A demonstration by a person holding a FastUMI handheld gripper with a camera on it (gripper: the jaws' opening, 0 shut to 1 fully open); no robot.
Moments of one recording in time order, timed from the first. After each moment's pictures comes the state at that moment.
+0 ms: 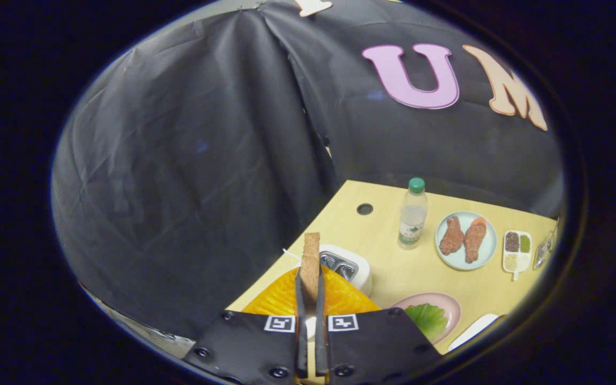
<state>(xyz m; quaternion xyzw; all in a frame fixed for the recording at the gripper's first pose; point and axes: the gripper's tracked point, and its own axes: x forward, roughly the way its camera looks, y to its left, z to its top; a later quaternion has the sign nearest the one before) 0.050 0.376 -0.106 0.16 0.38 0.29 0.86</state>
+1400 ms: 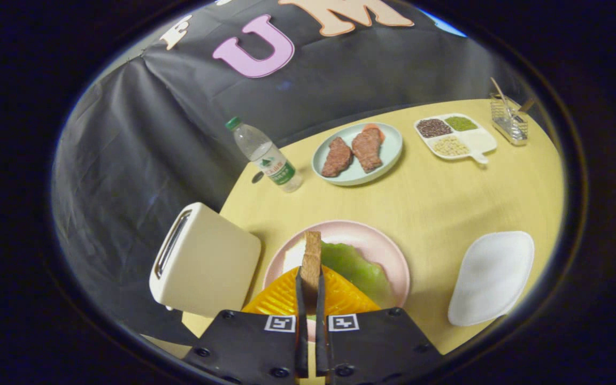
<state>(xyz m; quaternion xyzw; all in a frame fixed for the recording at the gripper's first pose) -0.003 0.212 -0.342 0.29 0.46 0.12 0.83</state>
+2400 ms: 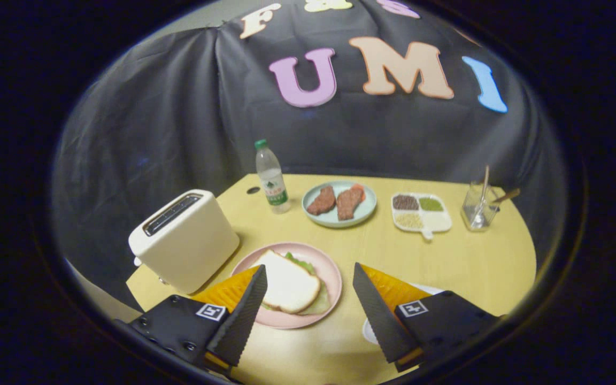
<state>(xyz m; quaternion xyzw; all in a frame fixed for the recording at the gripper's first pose) -0.020 0.135 -0.242 0.11 0.31 0.13 0.94</state>
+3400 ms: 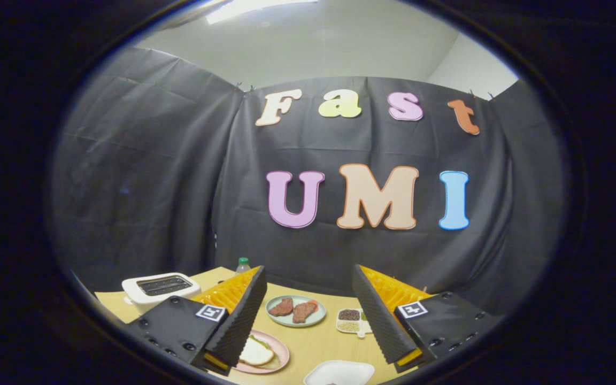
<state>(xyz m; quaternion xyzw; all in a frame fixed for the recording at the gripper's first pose) -0.011 0.070 -0.054 0.04 0.03 0.05 1.00</state>
